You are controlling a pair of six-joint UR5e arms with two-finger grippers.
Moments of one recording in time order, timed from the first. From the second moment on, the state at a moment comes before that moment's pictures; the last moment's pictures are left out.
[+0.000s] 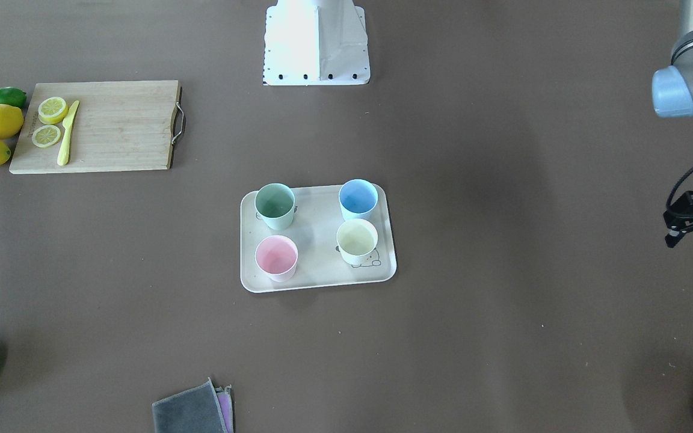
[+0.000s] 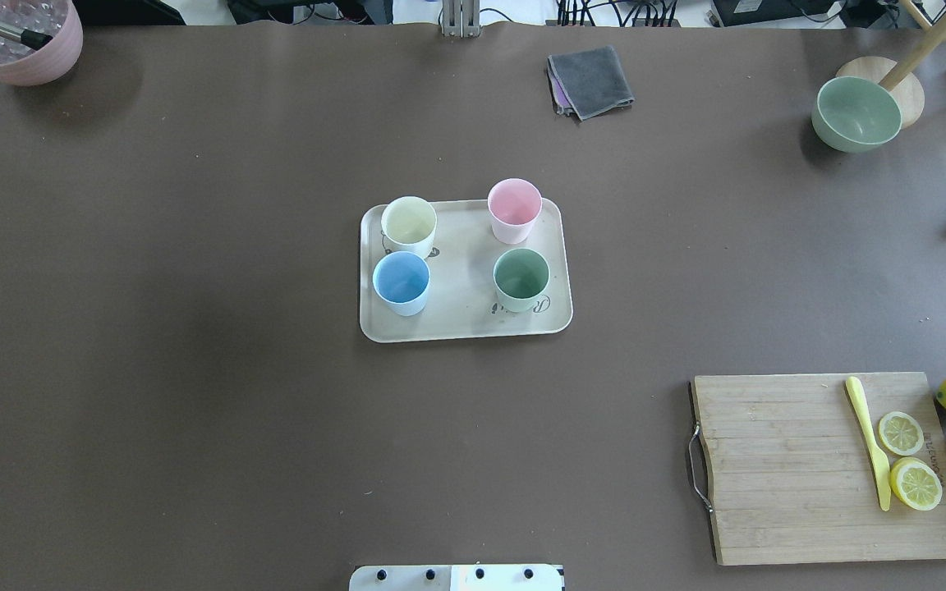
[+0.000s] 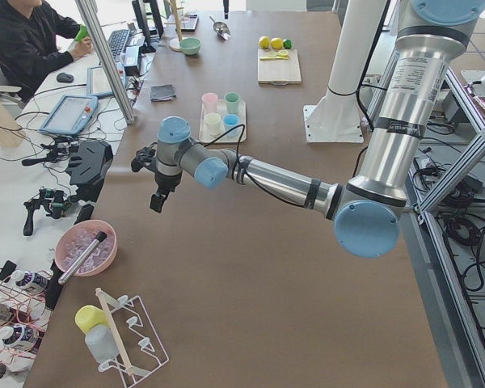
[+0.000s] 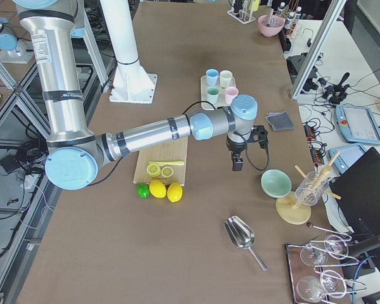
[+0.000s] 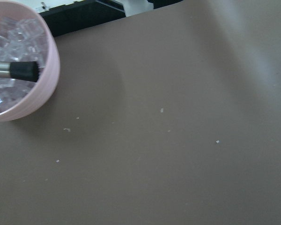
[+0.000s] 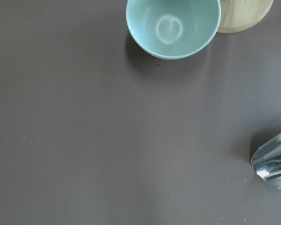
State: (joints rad) left arm -1.32 -1.79 -1.60 -1.88 -2.16 -0.26; right arm 1.38 -1.50 1.78 -1.58 2.36 0.20
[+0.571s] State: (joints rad) left arm -1.49 -1.69 -1.59 -1.77 -2.27 -0.08; right arm 1.48 -1.68 1.78 -1.58 2.37 -0.03
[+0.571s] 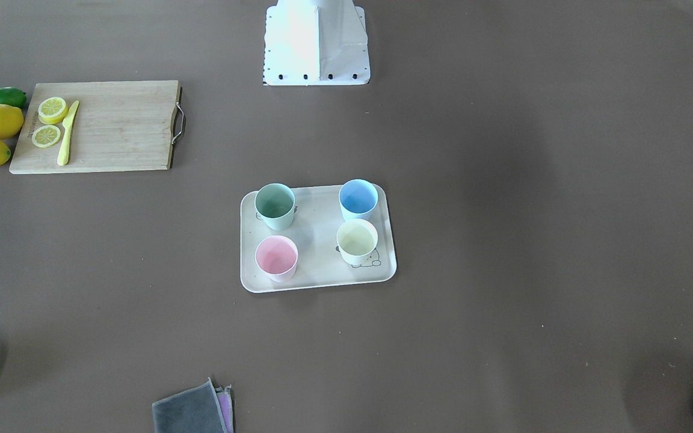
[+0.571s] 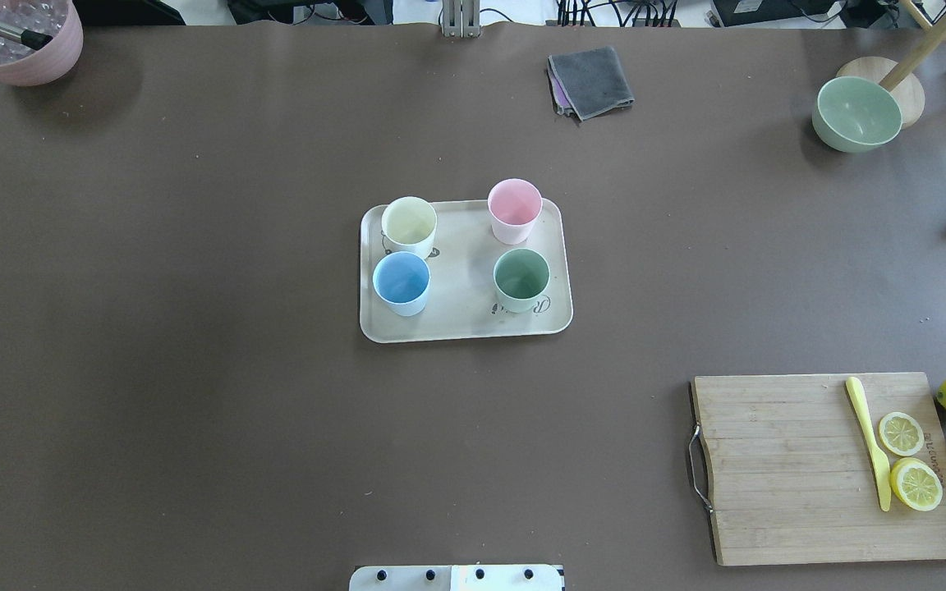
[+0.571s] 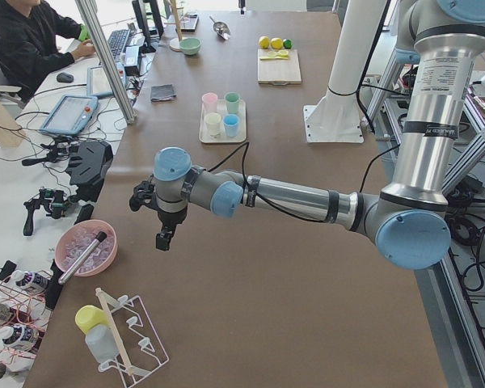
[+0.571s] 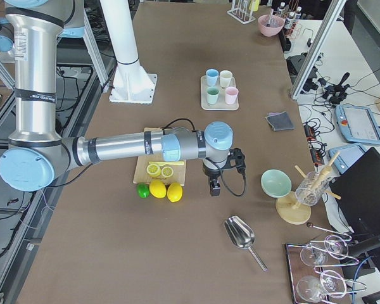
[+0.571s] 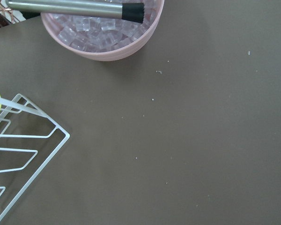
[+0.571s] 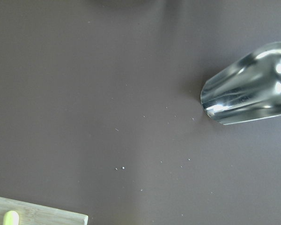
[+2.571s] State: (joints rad) left arm -1.57 -1.56 -1.64 -1.75 -2.32 -0.08; right arm 1.50 -1.49 1.53 -1.60 2.36 -0.03
